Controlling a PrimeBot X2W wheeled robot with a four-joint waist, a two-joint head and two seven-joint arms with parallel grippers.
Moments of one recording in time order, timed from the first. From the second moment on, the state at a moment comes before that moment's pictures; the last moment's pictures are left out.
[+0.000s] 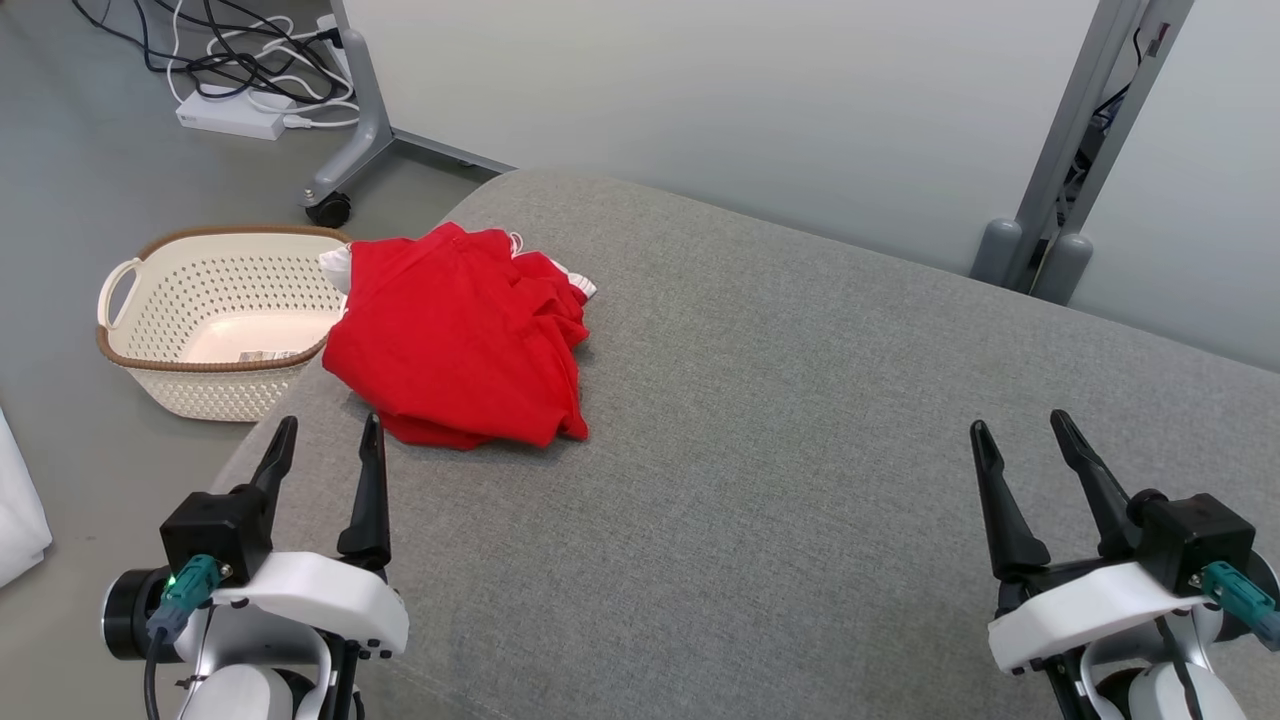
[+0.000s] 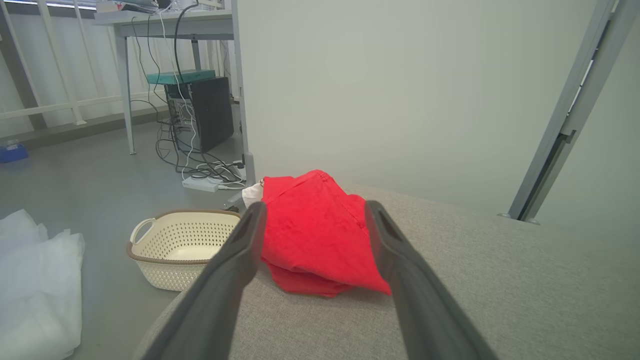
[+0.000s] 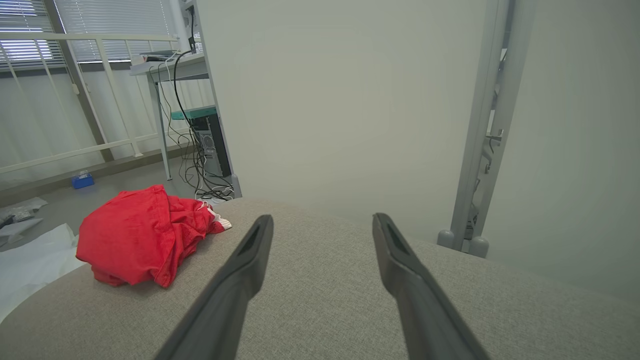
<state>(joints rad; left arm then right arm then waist) -0.10 0.10 -0.07 0.10 -0.24 0.06 -0.03 -0.09 -0.05 0.04 0.11 0.17 0.13 -0.12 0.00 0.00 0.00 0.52</state>
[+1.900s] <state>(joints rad) -0.96 0.39 0.00 1.03 -0.41 -0.04 0.35 -0.26 -0.09 0.11 0.01 0.13 0.13 -0.08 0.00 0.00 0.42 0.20</state>
